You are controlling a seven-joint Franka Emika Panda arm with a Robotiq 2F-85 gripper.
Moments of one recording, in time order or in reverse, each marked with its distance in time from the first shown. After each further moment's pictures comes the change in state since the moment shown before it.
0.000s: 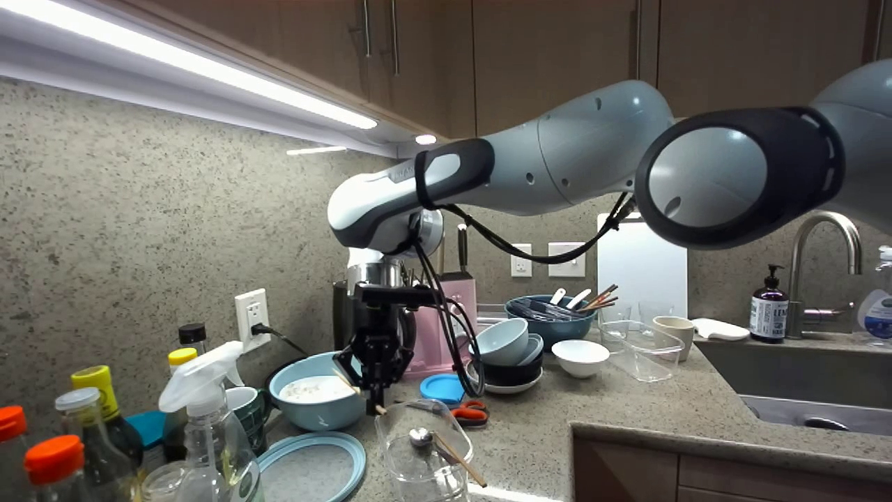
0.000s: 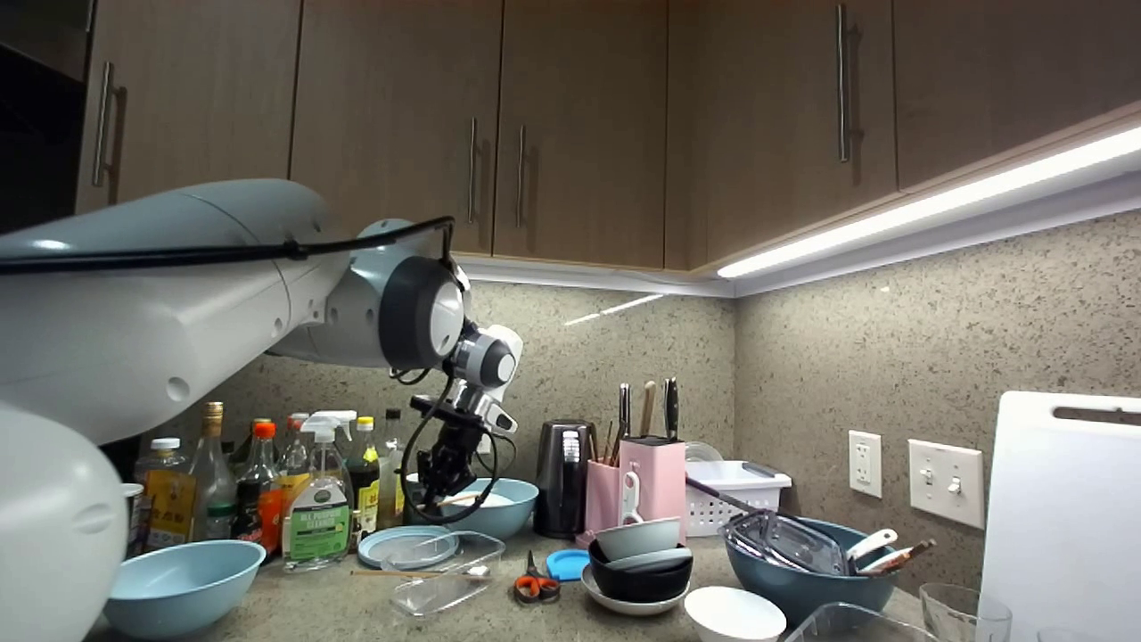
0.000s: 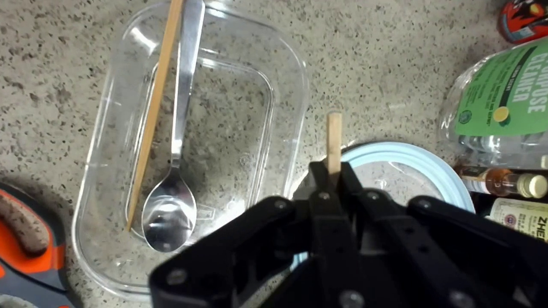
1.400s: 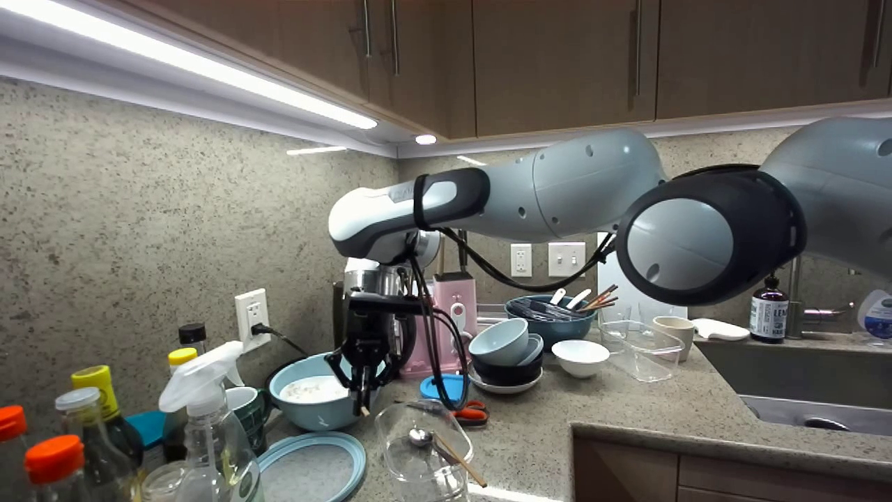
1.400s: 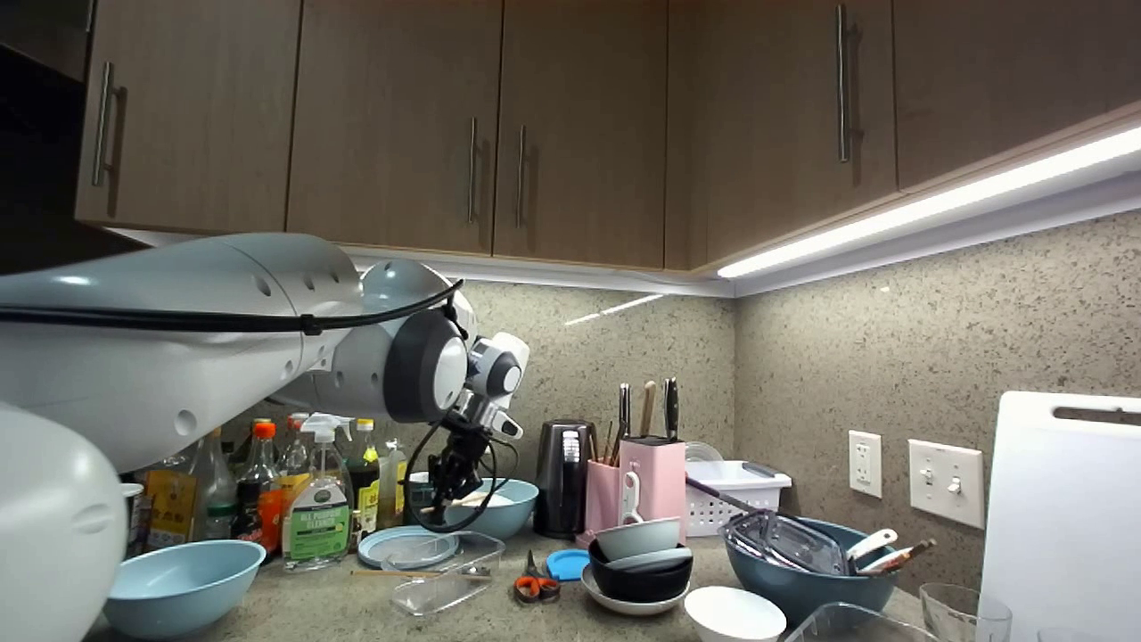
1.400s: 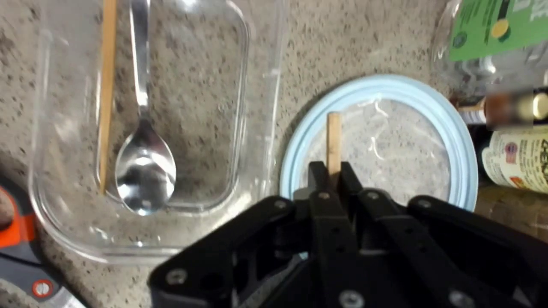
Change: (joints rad) arm -0.004 0.152 0.009 0.226 0.010 0.000 0.088
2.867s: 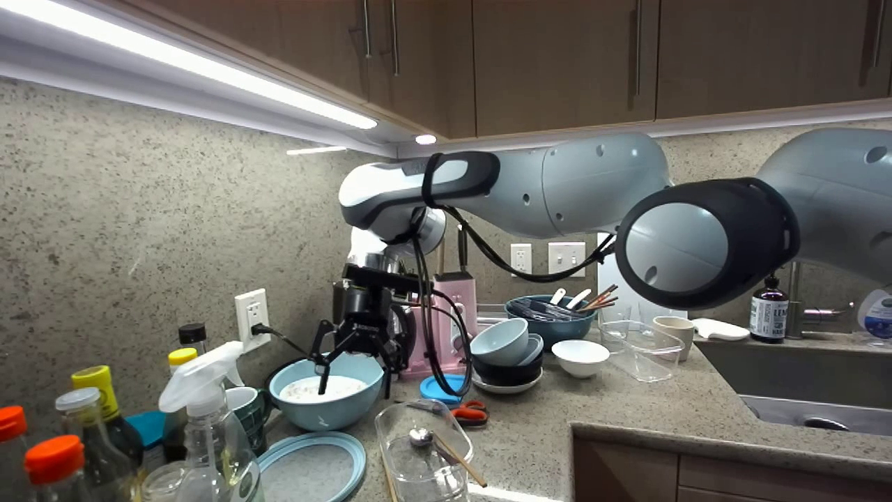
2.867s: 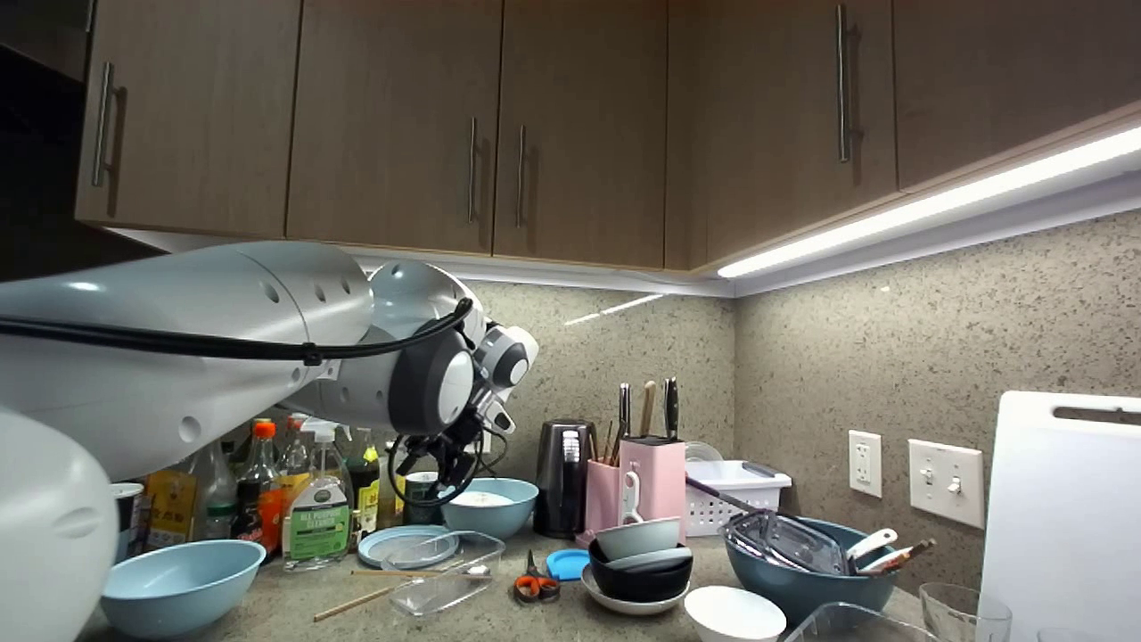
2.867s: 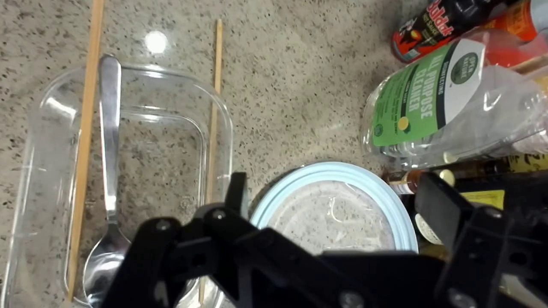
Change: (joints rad) arm -0.035 0.028 0.054 0.104 0.137 -0.206 0.080
